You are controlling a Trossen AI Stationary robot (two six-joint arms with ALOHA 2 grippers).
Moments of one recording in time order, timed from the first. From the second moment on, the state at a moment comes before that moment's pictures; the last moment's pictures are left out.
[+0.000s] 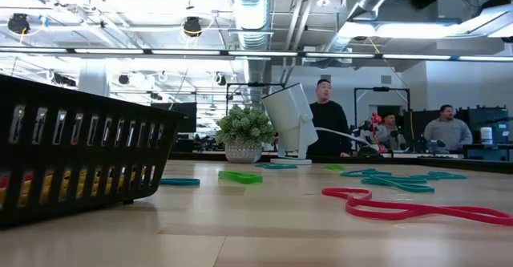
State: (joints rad) left arm -0.69 1.67 1.67 -1.55 -0.98 -0.83; right arm 0.62 1.13 0.83 -0.40 0.46 0.20
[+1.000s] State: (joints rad) left arm -0.50 1.61 1.04 0.08 -0.58 -0.28; right arm 0.68 1.62 0.55 0.50 0.42 0.57
